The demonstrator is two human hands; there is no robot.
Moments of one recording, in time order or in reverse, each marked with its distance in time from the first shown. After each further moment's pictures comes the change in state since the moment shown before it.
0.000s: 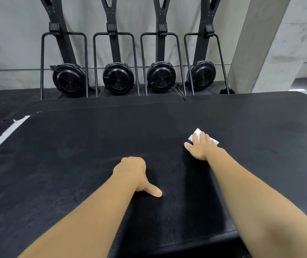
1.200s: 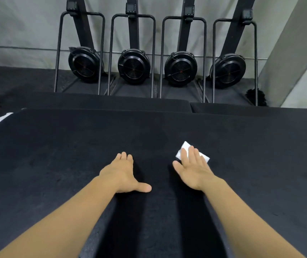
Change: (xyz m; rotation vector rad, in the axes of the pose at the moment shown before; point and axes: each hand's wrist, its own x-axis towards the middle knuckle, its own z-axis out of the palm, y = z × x) left_hand 0.124 0.050 -0.043 -0.122 -0.009 -0.070; right_hand 0.092 0.027 -0.020 0.060 -0.235 -0.282
